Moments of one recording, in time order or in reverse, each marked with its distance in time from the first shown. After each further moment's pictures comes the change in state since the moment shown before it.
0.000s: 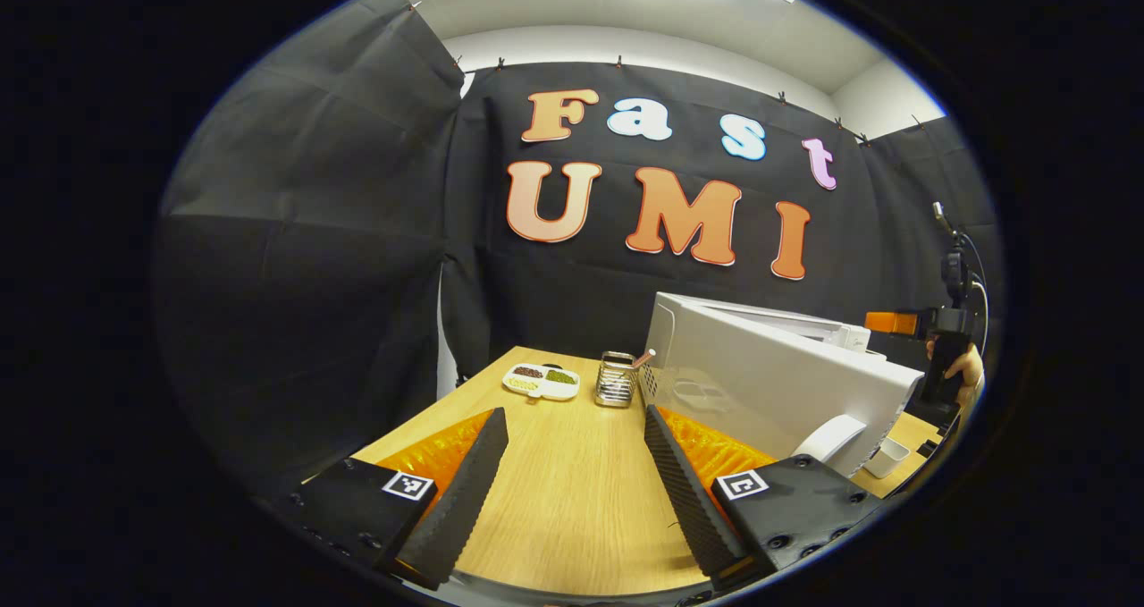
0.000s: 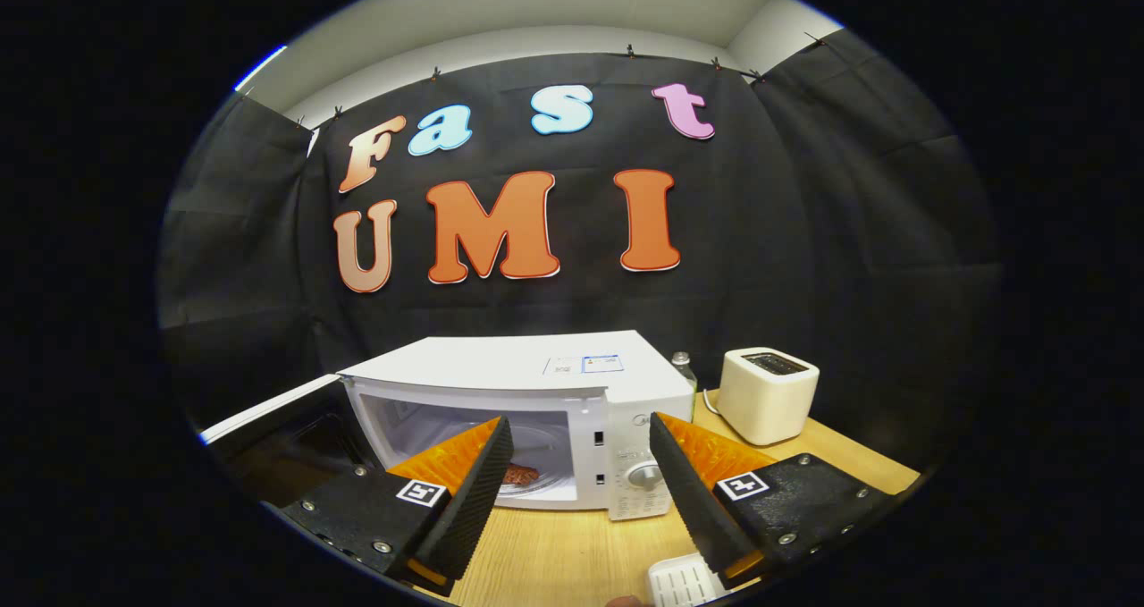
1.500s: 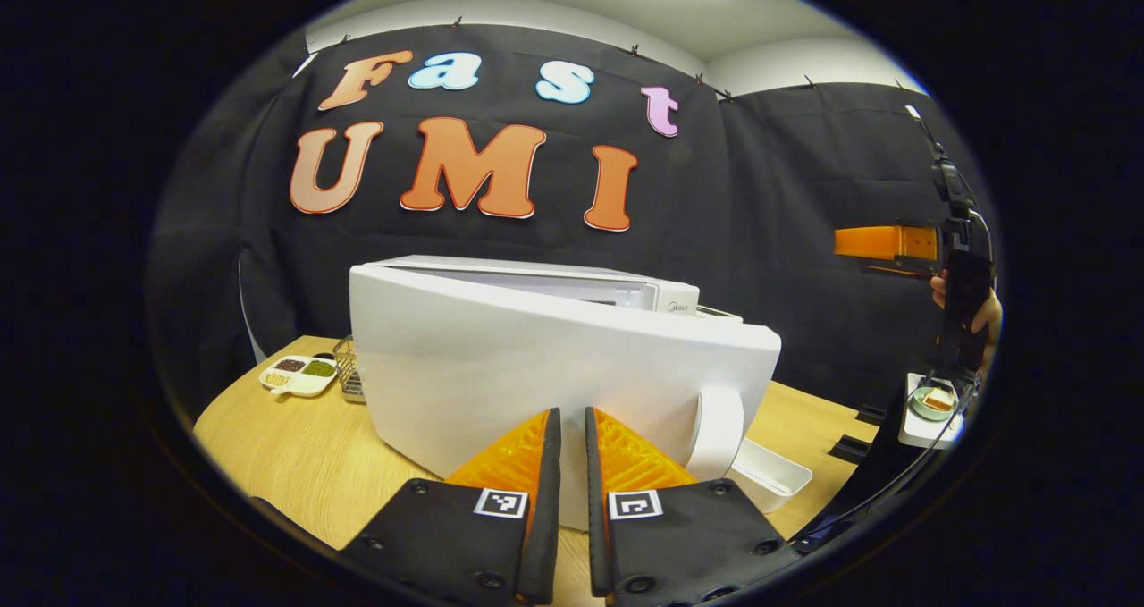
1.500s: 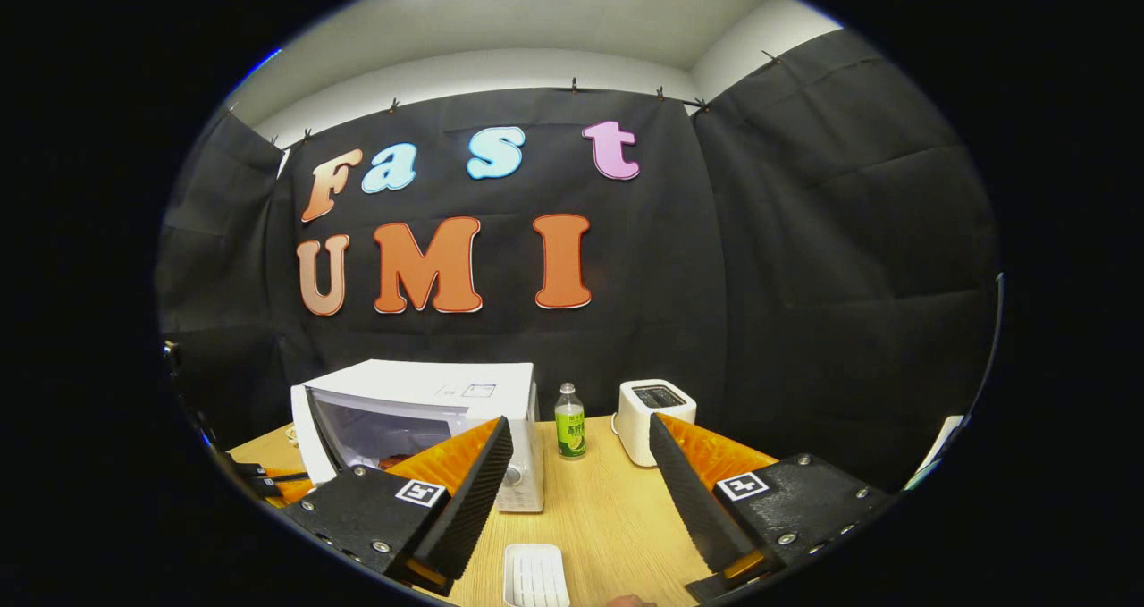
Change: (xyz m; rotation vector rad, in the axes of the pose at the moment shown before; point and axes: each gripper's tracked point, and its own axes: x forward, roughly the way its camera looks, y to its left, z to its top) left arm 0.089 -0.302 -0.040 0.089 0.079 -0.435; right arm -0.081 -0.143 0.051 -0.001 -0.053 -0.119
